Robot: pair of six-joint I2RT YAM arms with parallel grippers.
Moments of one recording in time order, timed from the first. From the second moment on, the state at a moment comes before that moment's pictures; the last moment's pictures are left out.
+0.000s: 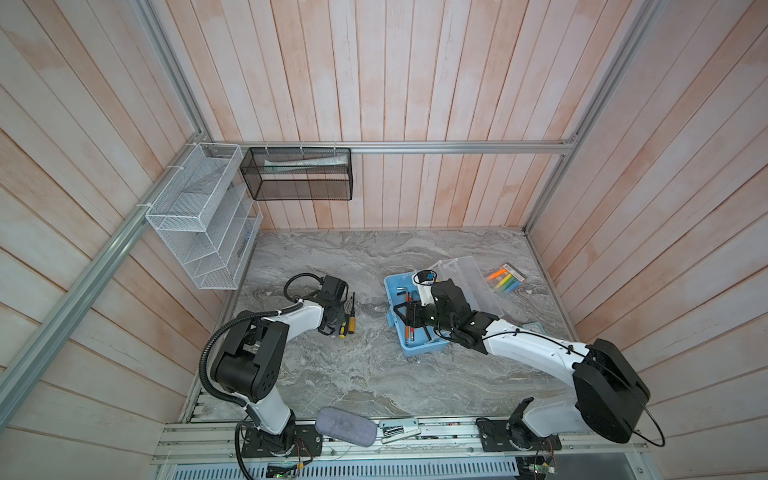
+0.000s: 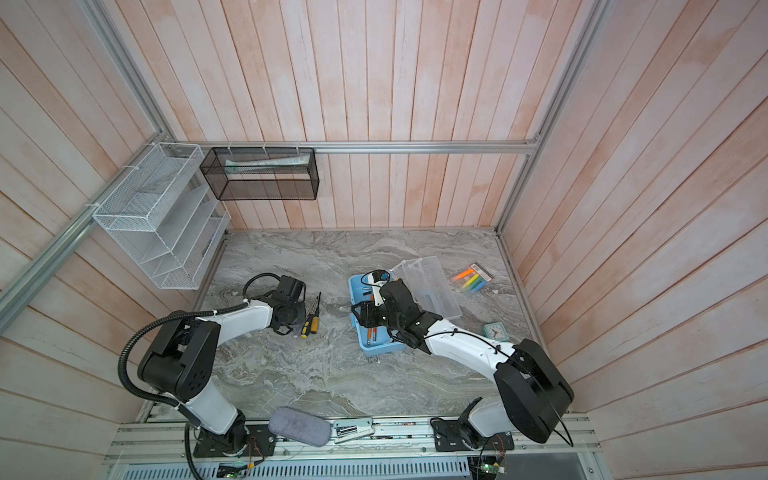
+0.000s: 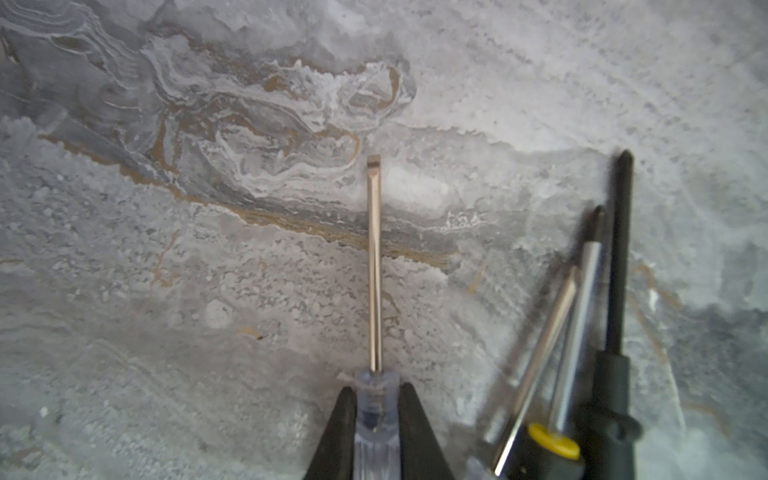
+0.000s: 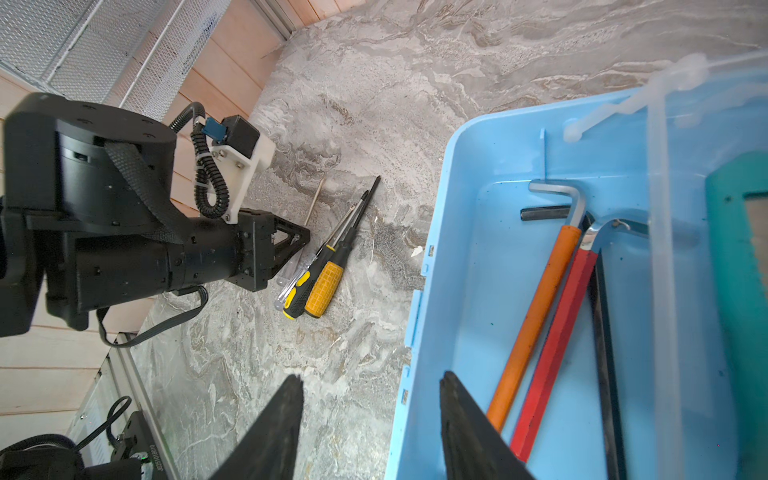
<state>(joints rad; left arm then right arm) -0.35 1.69 0.89 -0.33 -0.24 -0.41 0.76 1.42 0.80 0.07 -0.16 0.57</state>
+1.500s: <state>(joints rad) -0.94 1.94 1.40 0.20 -0.12 -1.10 0.12 0.78 0.63 -0.11 -0.20 0.62</state>
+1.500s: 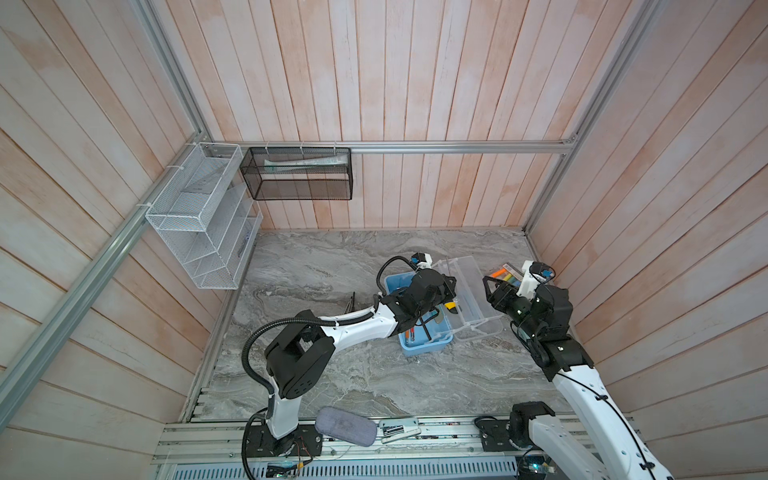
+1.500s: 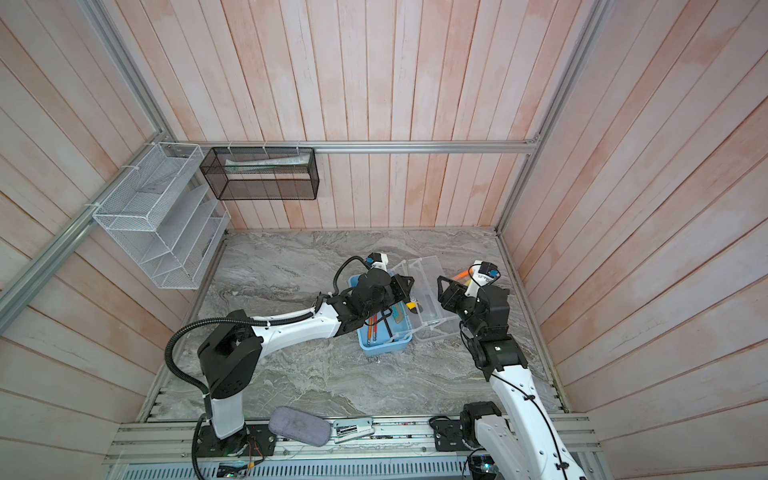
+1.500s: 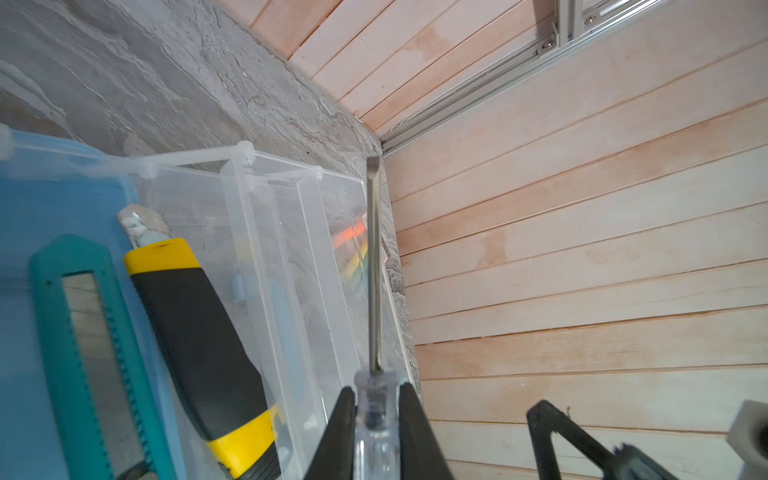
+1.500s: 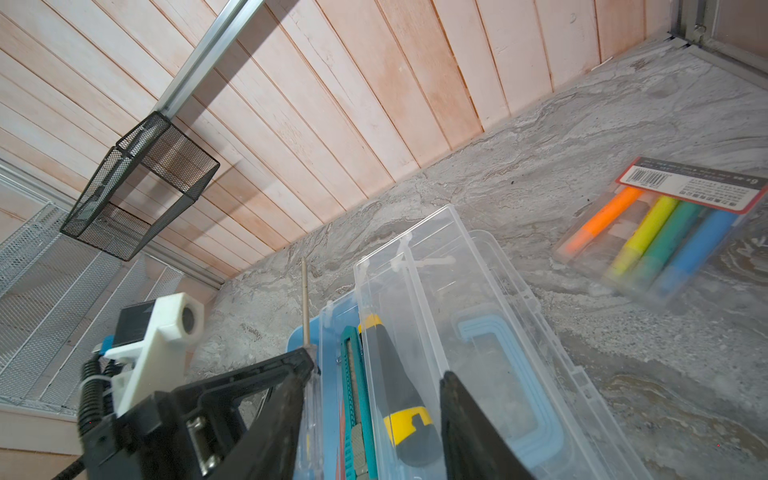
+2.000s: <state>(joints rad) -0.99 2.04 1.47 0.20 -0.05 -1.16 0.11 0.73 0.58 -0.13 -0.22 0.61</state>
